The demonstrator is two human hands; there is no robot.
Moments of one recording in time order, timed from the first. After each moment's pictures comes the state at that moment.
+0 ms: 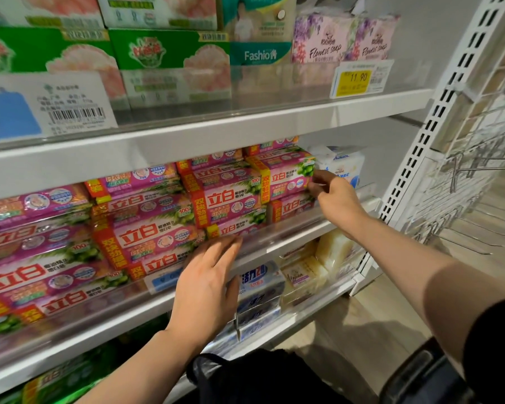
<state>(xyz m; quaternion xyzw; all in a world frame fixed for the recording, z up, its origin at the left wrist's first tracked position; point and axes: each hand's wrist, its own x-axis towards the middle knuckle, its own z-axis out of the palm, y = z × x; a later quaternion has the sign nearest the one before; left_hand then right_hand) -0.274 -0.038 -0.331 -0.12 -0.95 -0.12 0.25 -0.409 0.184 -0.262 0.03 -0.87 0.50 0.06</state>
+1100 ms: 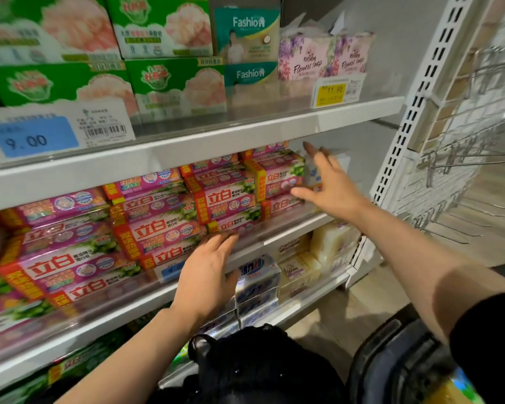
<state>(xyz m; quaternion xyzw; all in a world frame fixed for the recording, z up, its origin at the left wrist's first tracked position) -0.263 -0.036 -0.305 -0.12 -0.97 -0.15 0.15 -0.372 0.200 -0.223 0.14 -0.93 0.33 0.10</state>
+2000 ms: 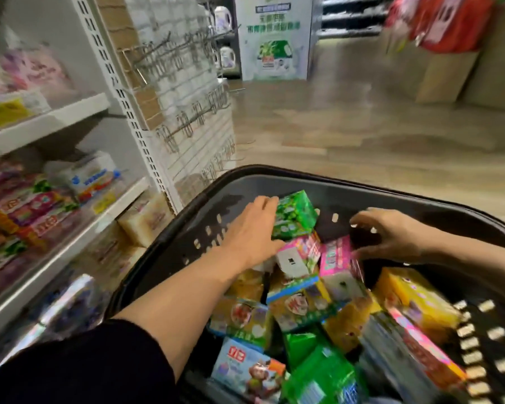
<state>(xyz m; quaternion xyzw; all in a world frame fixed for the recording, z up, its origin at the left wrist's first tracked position) -0.130 0.329 -0.258 -0.51 -0.85 -0.12 -0.03 0.046 0.525 -0.250 -0.15 -0.98 0.10 -0.03</state>
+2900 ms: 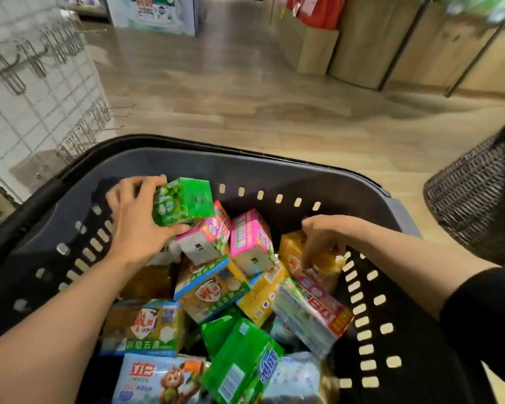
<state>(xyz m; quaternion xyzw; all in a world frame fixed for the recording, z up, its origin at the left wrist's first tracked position) -0.151 0.349 -0.317 -0.45 -0.83 -0.33 0.01 0.091 0.528 -0.273 -0.45 -0.81 0.18 -0.33</state>
